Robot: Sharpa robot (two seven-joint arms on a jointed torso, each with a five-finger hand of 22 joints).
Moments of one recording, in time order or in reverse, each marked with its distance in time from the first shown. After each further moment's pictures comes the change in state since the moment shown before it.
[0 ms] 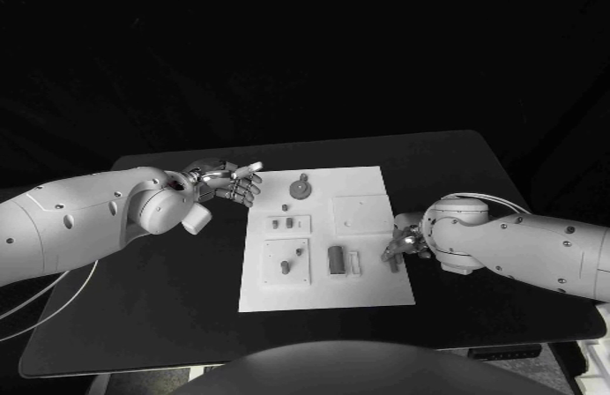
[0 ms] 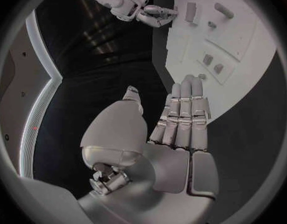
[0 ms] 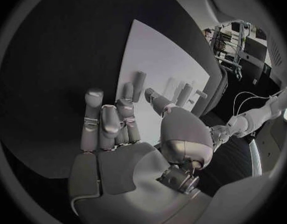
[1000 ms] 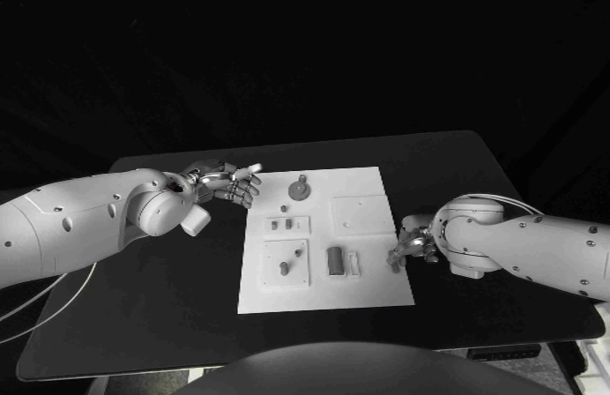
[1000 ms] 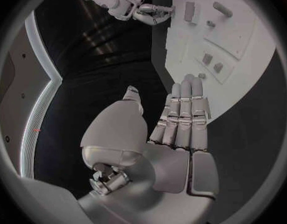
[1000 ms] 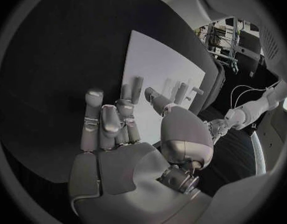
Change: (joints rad) left arm 0.000 0.002 0.000 0.000 -0.014 -0.006 0.002; left_hand 0.004 -0.004 0.000 0.000 0.000 0.004 -0.004 0.000 0.000 0.000 0.000 0.000 0.000 0.000 0.000 0.000 -0.001 0.000 0.000 0.000 0.000 0.000; right arm 0.016 -0.068 -0.008 0.056 0.064 -0.005 0.008; right_hand 0.011 -0.011 0.004 -0.004 0.000 -0.023 -0.001 -0.002 -0.143 0.000 0.000 0.000 0.000 0.000 0.000 0.000 -0.001 0.000 0.000 0.000 0.000 -0.001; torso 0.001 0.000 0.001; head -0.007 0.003
